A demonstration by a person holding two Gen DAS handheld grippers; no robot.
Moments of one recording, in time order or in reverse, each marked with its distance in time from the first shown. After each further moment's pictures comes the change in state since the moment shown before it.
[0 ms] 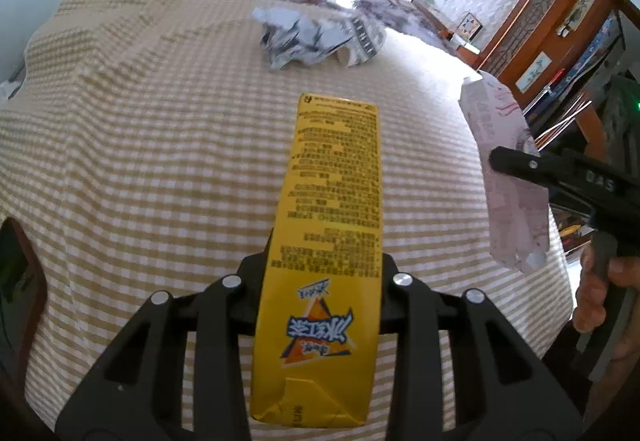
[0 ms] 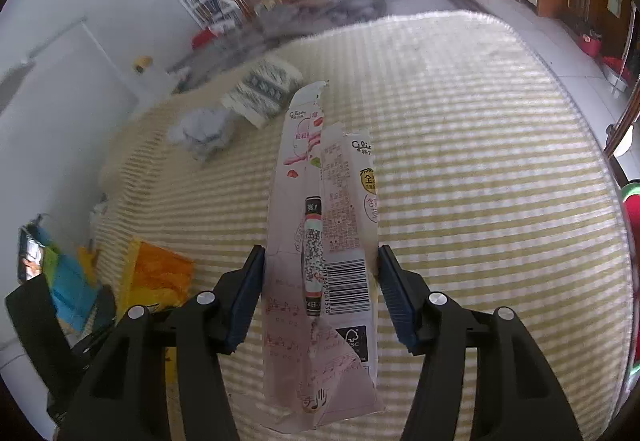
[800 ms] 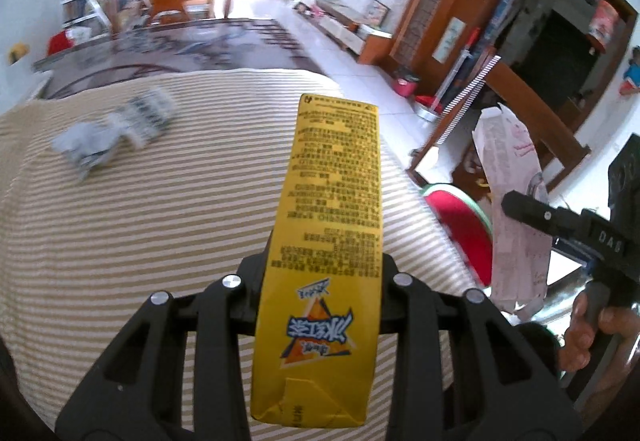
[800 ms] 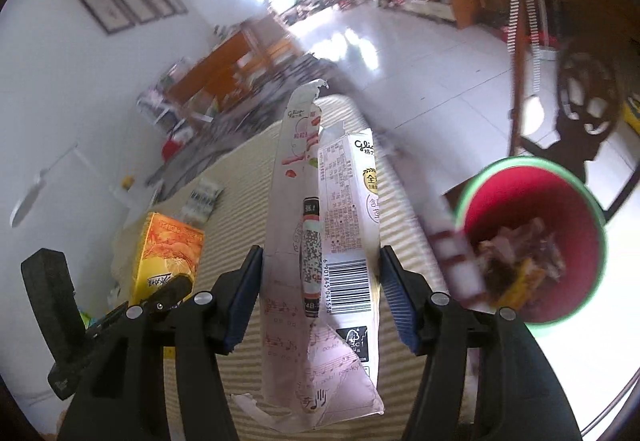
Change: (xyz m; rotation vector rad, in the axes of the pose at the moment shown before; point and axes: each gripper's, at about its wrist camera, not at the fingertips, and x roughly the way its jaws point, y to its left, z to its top) left arm -0.004 -0.187 0.032 0.276 -0.033 -0.193; right arm -0.169 -0.146 -0.049 0.275 -0.287 -0.066
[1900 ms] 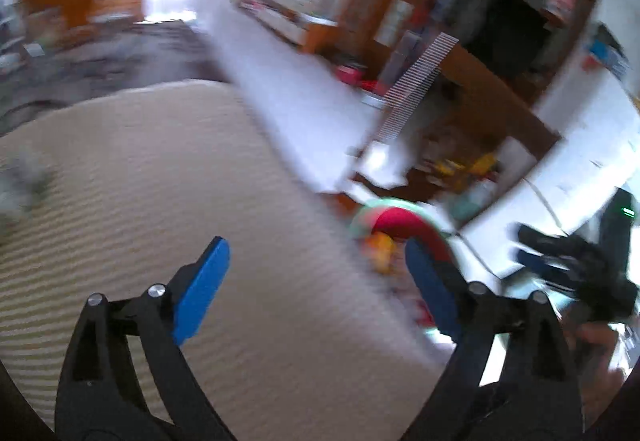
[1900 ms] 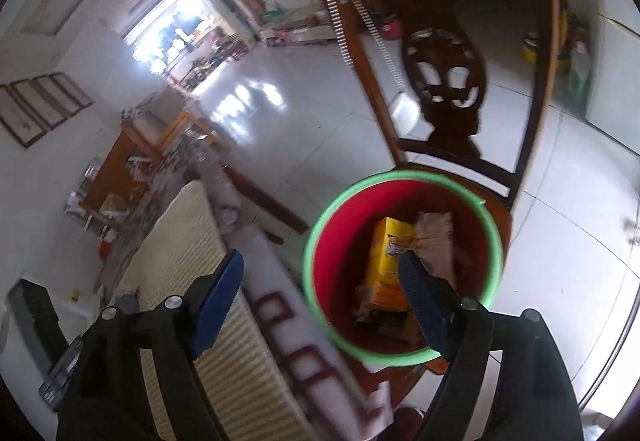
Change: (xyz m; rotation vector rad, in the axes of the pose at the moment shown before) left arm 0.079 -0.035 0.054 0.074 0.017 -0.114; right arm -0.028 -0.117 0.019 0.290 -0.113 -0.181
